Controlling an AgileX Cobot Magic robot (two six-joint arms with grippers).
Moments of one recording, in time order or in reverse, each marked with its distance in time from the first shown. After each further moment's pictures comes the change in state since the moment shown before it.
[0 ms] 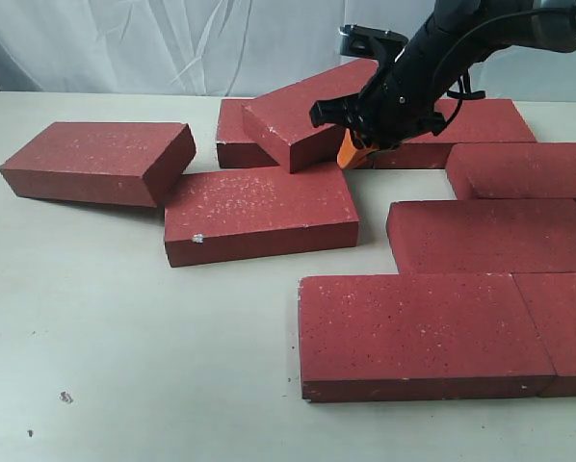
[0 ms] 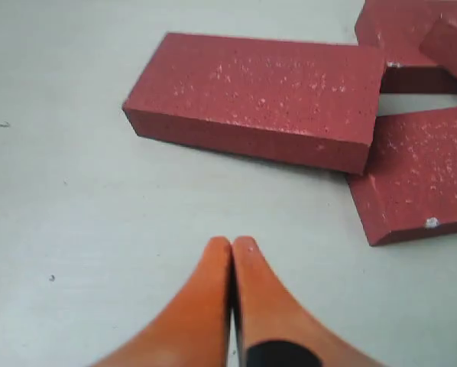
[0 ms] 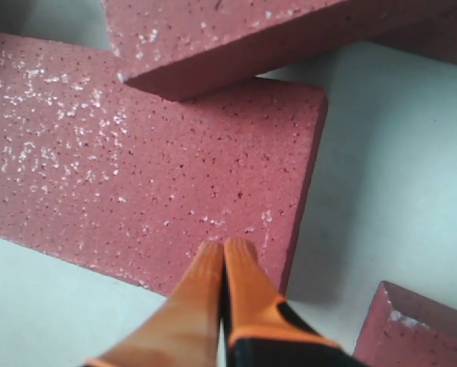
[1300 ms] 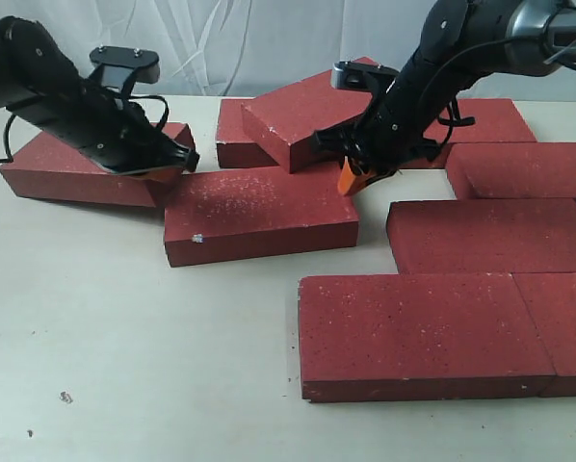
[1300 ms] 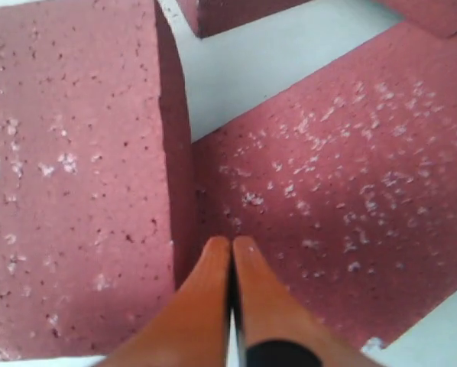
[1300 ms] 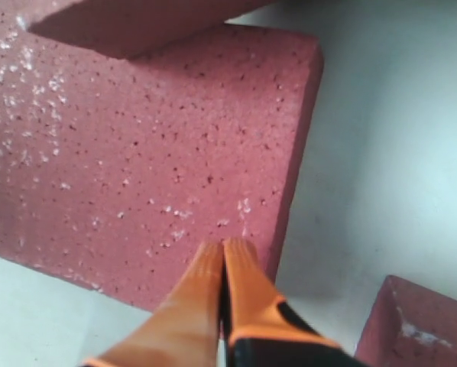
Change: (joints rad) left arm -0.289 0.920 -0.435 -0.268 -0.145 0.336; right arm 0.000 0.079 0.000 -0.006 0.012 -0.002
